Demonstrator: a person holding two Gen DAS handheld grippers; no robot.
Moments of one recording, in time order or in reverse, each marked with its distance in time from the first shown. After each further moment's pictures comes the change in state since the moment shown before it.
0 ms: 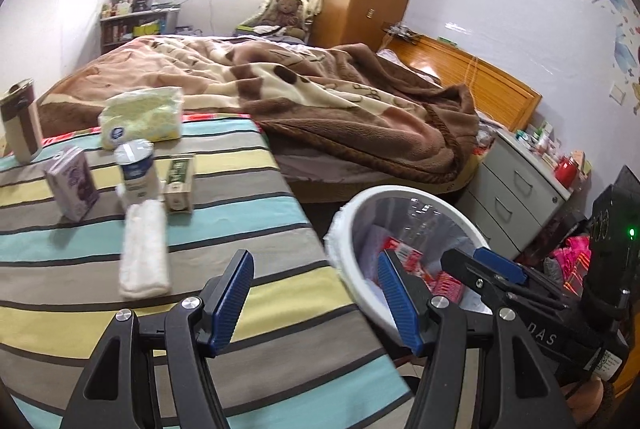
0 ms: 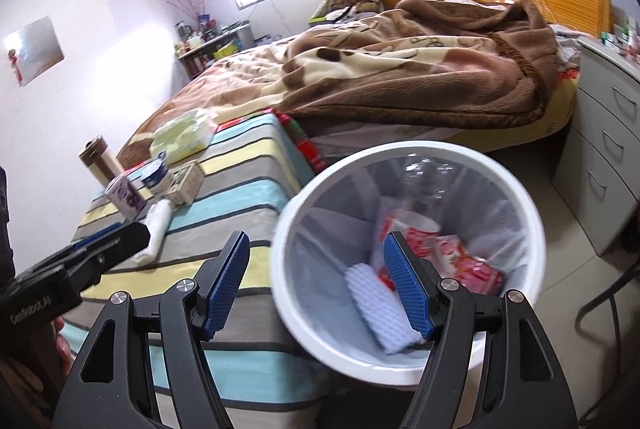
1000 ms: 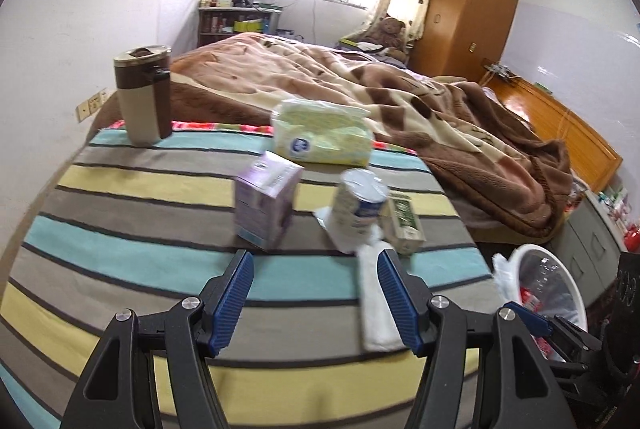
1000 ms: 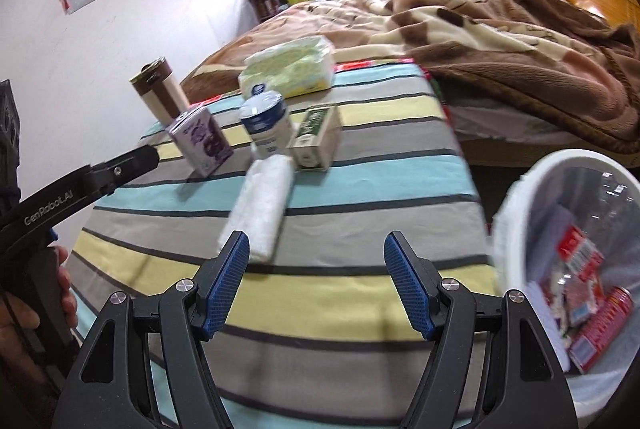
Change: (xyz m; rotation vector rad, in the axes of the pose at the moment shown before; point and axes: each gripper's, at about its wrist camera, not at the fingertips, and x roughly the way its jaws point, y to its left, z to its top) left arm -0.024 0.180 0.023 -0.178 -0.061 0.263; right arm 0.079 0.127 -0.005 -0.170 0.170 0.176
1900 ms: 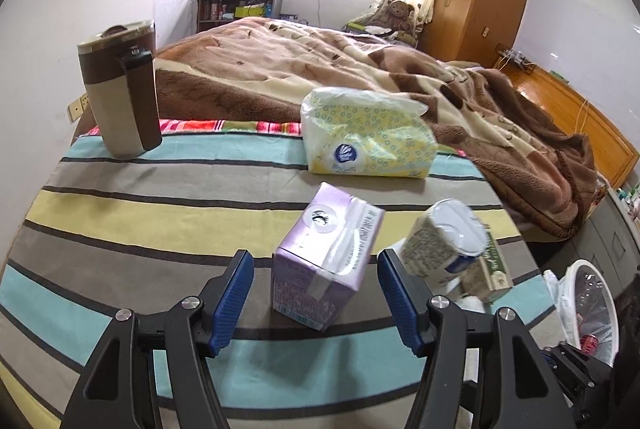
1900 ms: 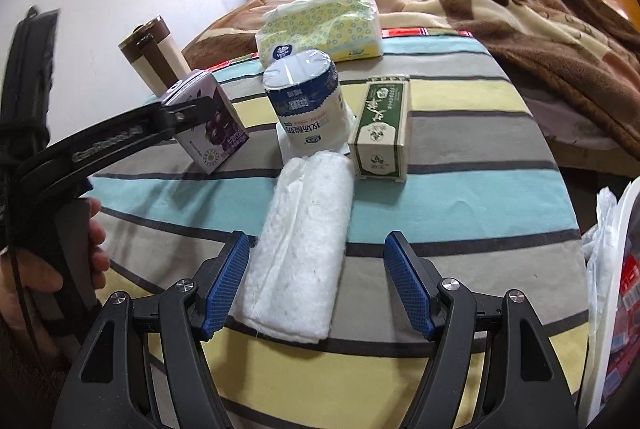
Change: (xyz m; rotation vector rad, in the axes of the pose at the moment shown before) left arm 0.093 0.041 0.035 0.025 0.065 0.025; right arm 0.065 0.037 0.018 -0.040 0.103 0.000
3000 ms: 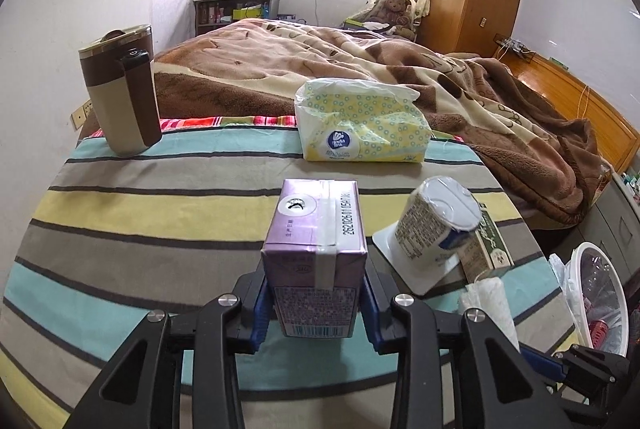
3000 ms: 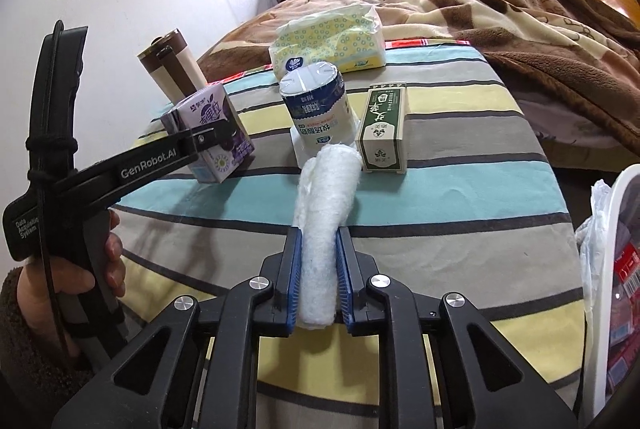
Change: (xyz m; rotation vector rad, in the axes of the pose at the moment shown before) left arm -0.009 -0.011 -0.012 0.040 -0.003 0.018; right arm -0.019 -0.002 -0.010 0.019 -0.049 0.045
